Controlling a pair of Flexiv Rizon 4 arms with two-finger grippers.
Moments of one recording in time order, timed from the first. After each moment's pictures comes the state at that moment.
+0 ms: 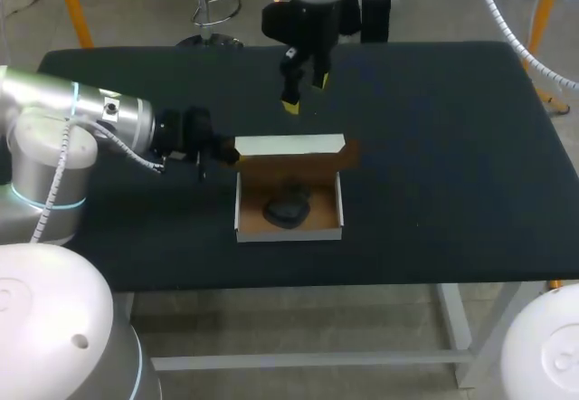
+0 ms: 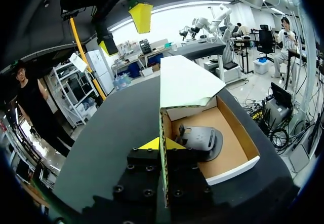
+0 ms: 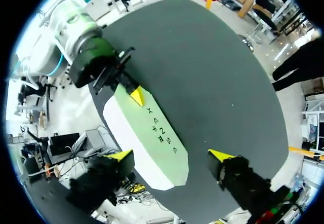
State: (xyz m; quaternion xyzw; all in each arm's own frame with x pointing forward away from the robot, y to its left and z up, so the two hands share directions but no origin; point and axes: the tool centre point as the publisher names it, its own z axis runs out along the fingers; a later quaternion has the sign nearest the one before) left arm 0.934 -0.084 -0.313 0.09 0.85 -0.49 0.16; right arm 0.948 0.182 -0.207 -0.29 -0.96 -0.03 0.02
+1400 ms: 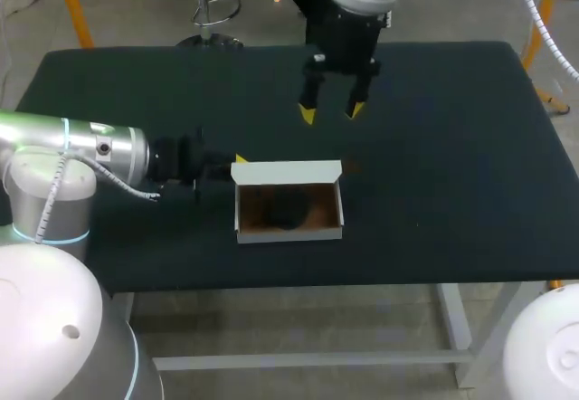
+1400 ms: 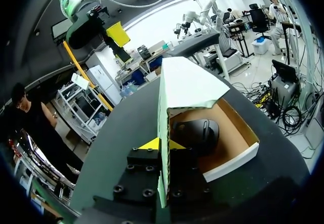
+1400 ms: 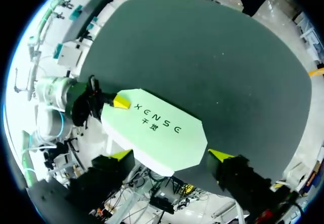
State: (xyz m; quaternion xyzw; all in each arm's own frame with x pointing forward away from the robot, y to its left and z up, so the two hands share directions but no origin) left arm 0.910 -0.079 -0.327 0.15 0.83 -0.48 0.25; right arm 0.911 0.145 -0.224 -0.51 -0.85 -0.04 0.13
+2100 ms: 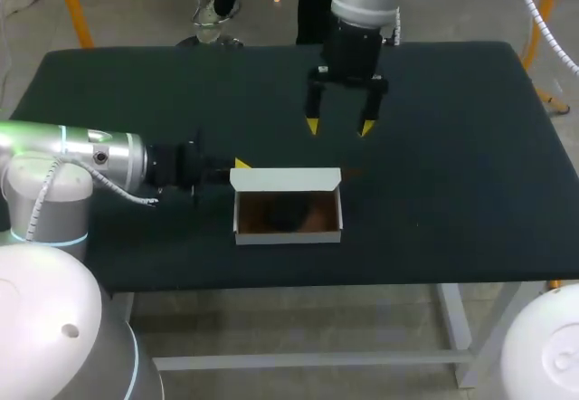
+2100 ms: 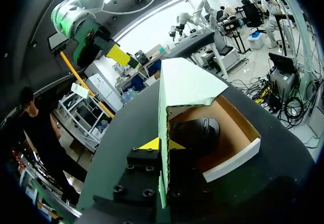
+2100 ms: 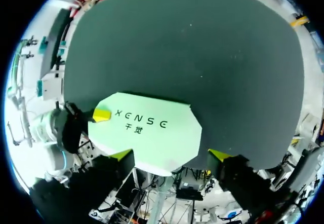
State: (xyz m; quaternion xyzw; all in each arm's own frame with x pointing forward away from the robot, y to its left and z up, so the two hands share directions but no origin) left arm 0.905 -0.078 -0.329 0.18 0.81 -0.49 0.27; right arm 0.897 0.133 -0.247 -0.65 -0.74 0.03 0.16
